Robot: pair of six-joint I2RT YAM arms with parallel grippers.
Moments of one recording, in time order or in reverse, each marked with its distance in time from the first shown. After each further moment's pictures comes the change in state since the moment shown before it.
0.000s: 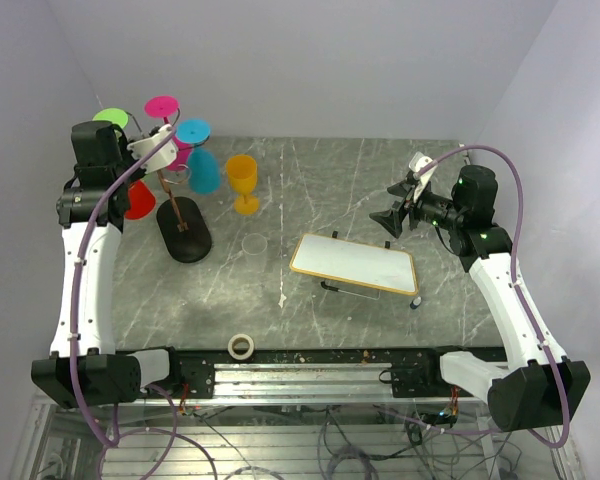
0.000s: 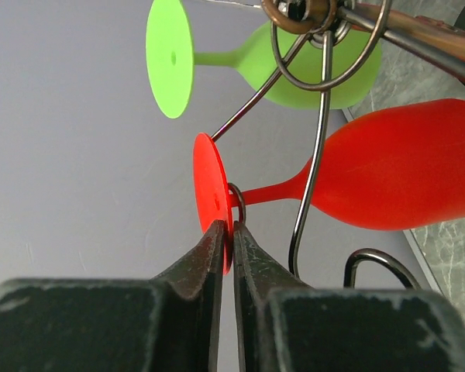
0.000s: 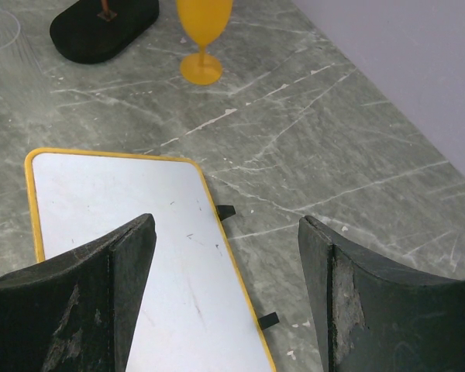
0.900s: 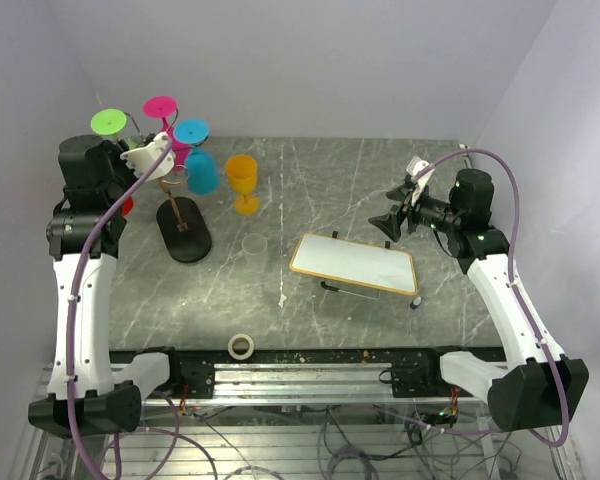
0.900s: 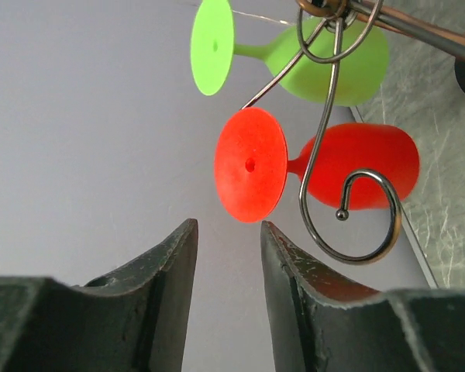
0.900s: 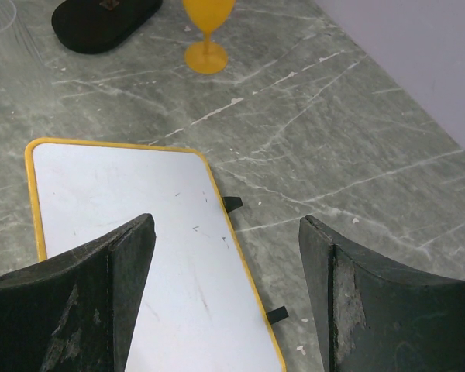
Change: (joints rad) left arm -0.013 -0.131 -0.024 -0.028 0.010 -0.009; right arm 0.000 0.000 -0.035 0.005 0.000 0.000
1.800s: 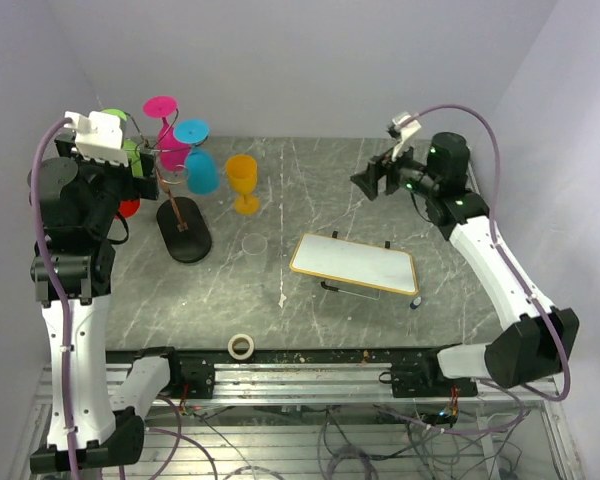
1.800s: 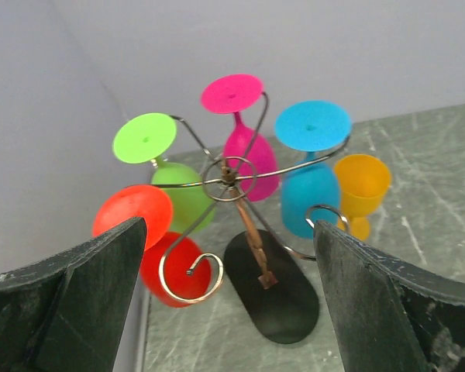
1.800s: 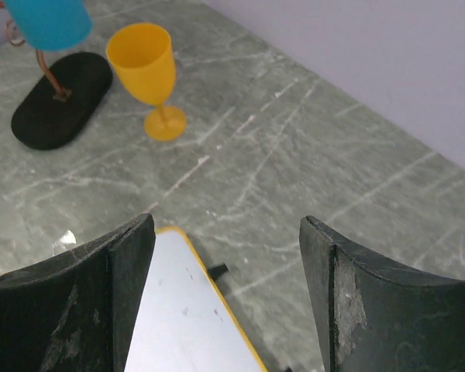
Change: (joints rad) left arm 0.003 -0.173 -0.013 0.156 0.257 -0.964; right arm 0.120 0.209 0.240 0.084 0.272 0.268
